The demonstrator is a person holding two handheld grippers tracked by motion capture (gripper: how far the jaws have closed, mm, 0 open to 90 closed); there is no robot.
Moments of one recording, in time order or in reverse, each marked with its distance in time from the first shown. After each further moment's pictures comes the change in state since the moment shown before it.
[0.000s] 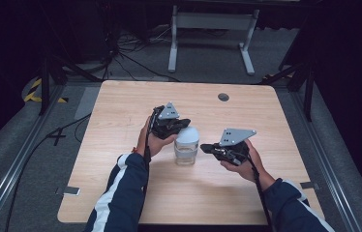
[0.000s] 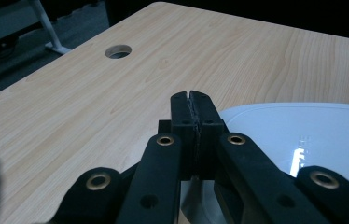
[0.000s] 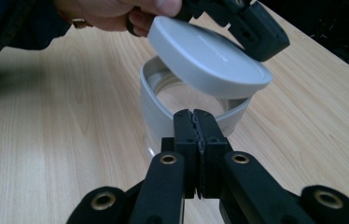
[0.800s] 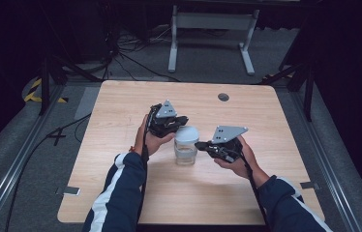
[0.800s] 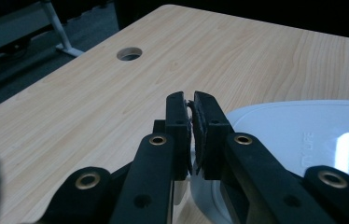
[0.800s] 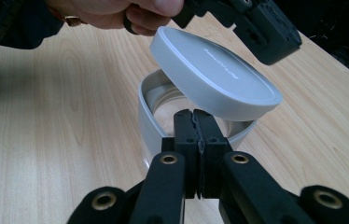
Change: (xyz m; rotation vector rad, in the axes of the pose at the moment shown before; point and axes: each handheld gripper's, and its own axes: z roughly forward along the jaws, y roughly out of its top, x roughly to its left) left arm 0.003 0.004 -0.013 -0.007 0.040 -0.001; right arm 0.001 0.012 0.013 0.015 -0.006 -0.023
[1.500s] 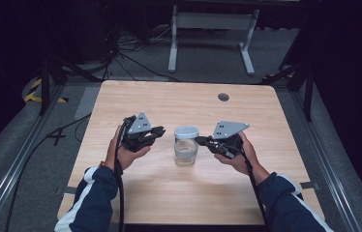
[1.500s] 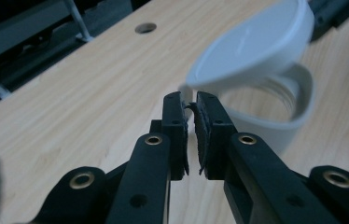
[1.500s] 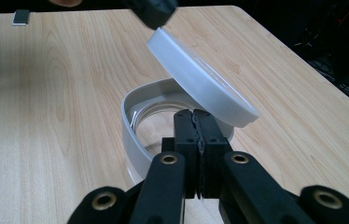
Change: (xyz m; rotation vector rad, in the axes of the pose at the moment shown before) left arm -0.013 -0.039 -0.081 0.072 0.064 0.051; right arm -0.006 0.010 -0.004 -0.012 -0.038 -0.014
